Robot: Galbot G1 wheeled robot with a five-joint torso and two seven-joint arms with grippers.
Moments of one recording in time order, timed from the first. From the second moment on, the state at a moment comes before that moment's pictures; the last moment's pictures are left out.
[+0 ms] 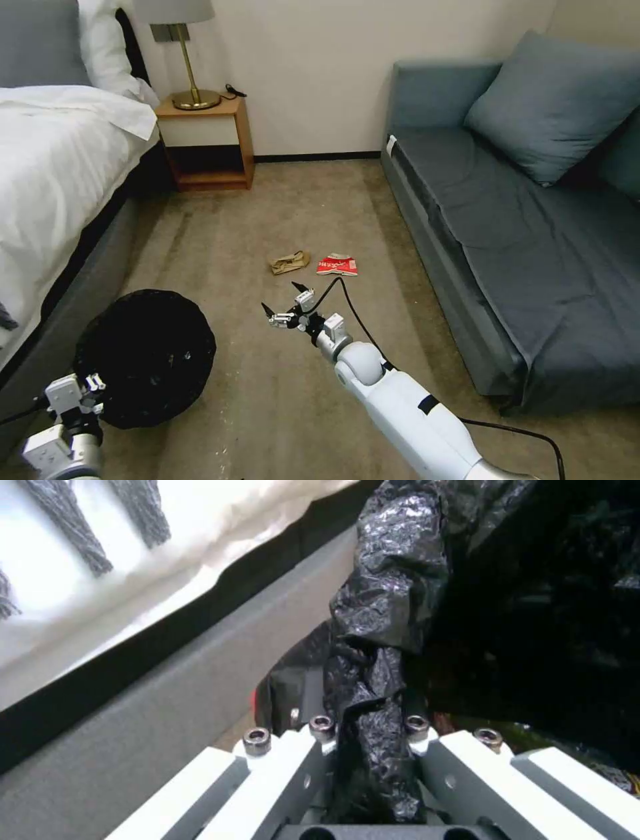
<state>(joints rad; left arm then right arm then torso) 1.77 -1.35 -0.90 -1.99 -0.40 0.00 -0.28 -0.81 1.41 -0.21 1.24 0.29 0.16 -0.12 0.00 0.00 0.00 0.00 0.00</state>
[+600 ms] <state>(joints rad) 1.76 -1.35 -0.89 -1.98 -0.39 0.00 -0.28 -0.83 1.41 -0.20 1.23 0.29 0.17 -0.15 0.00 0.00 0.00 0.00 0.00</state>
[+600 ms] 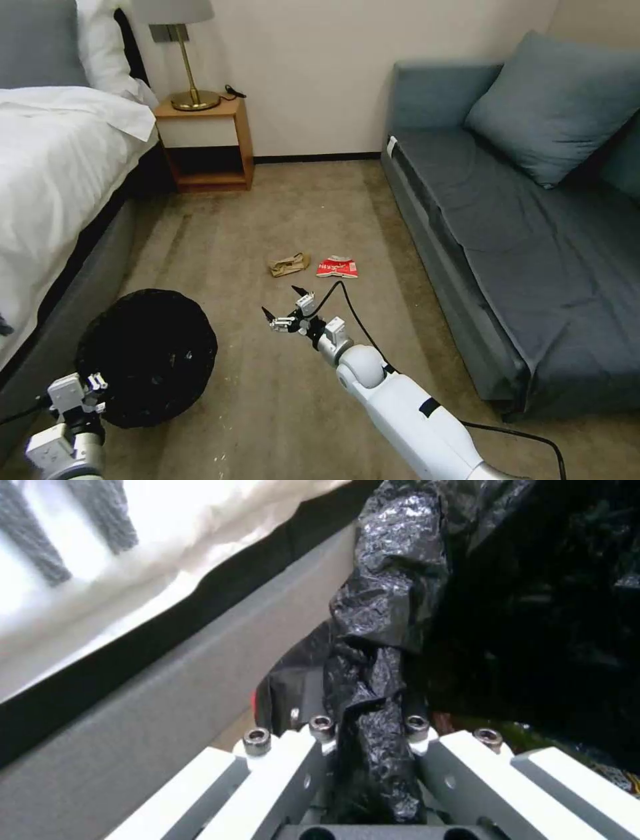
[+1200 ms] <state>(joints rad) 1.74 -1.35 -0.88 -1.96 -0.39 0.00 -0.28 -0.84 1.40 -0.19 1.20 0.28 0.19 -0.17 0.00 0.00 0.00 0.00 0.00</state>
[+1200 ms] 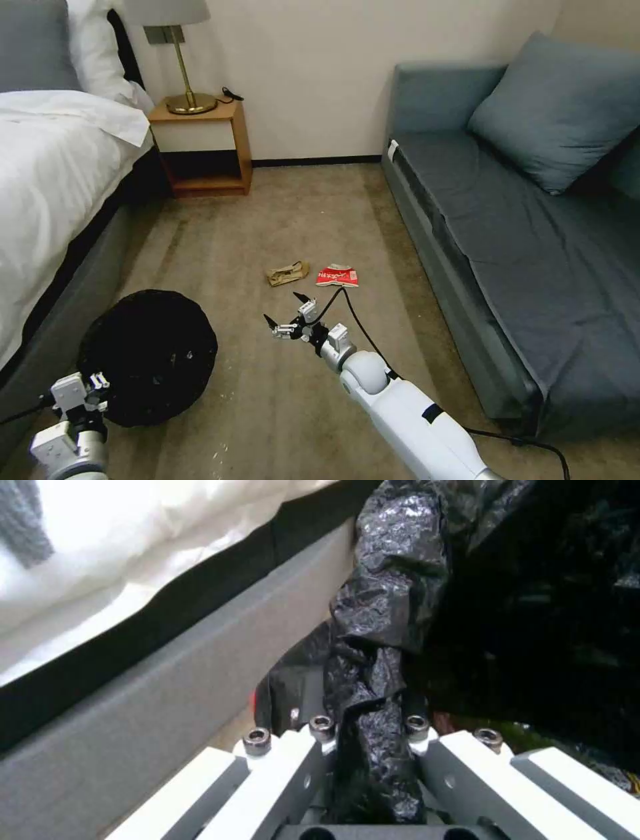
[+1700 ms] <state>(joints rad) 1.74 -1.34 -0.89 -1.95 -0.39 0.00 -0.28 -0.83 1.42 -0.19 1.18 0.28 0.20 -0.19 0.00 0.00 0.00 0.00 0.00</state>
